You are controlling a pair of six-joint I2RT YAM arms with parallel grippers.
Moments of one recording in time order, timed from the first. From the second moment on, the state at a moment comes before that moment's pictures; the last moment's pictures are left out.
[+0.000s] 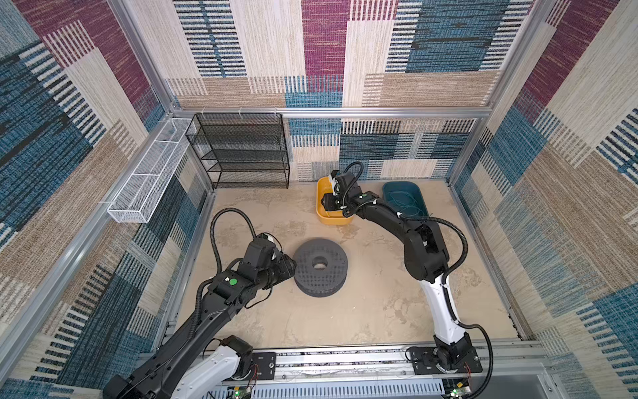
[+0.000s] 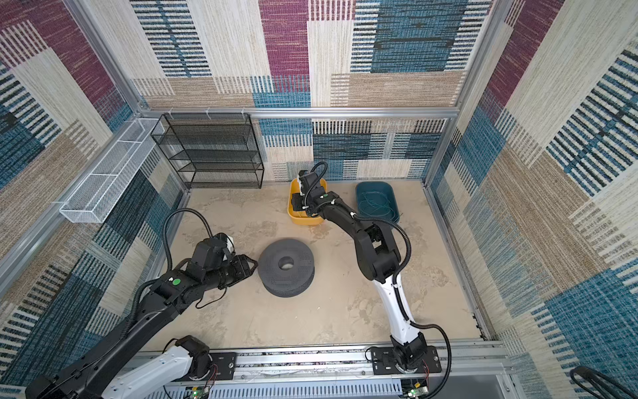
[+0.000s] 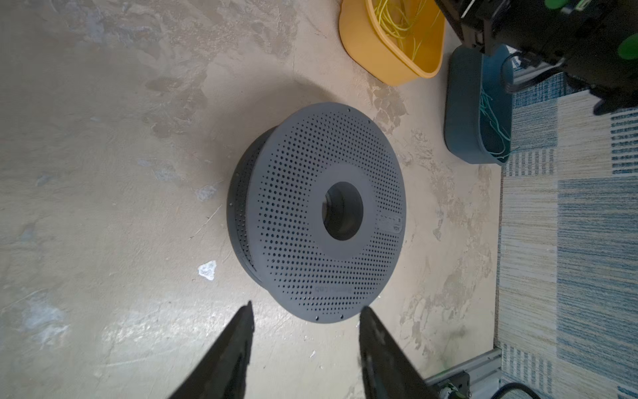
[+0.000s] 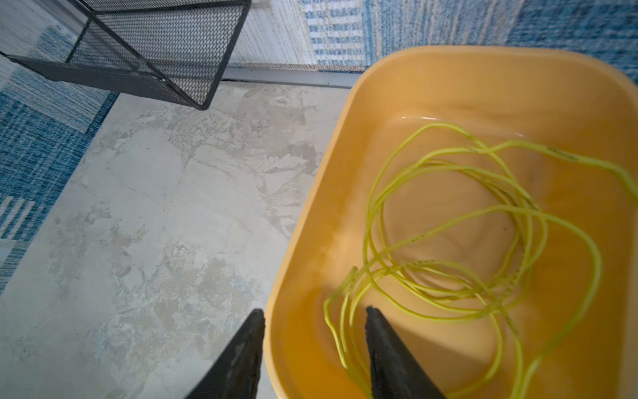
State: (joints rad) left arm -0.49 0.93 0.79 -0.67 0.07 -0.84; right arm 0.53 2.32 2.00 -0.36 -0.10 0.33
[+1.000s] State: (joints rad) left arm -0.49 0.98 0.84 -0.67 0.05 -0.84; right arm 0.51 2.47 2.18 -0.44 -0.18 0.44
